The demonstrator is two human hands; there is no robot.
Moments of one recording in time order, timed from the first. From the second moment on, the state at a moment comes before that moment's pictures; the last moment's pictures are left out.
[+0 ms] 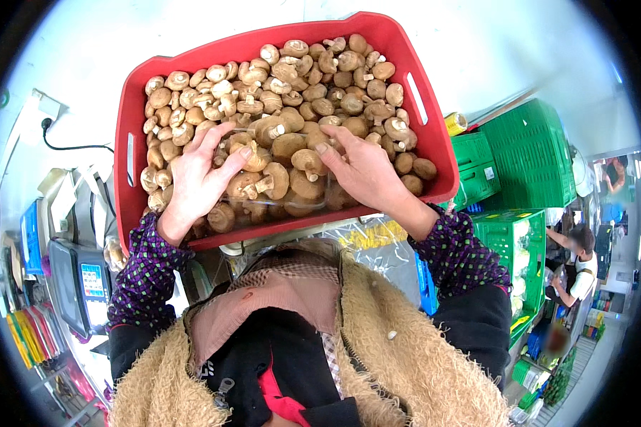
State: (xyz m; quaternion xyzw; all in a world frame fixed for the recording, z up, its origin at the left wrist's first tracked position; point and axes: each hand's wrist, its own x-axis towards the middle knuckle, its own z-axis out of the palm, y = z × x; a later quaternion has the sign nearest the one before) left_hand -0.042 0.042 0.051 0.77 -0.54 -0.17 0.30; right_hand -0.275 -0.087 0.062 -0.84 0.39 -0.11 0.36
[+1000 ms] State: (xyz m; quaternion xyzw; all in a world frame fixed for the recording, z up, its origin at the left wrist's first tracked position) left_hand 0.134 0.407 0.052 0.88 -0.11 0.21 0.40; right_hand 0.141 0.146 0.076 -0.85 -0.14 0.08 0.51
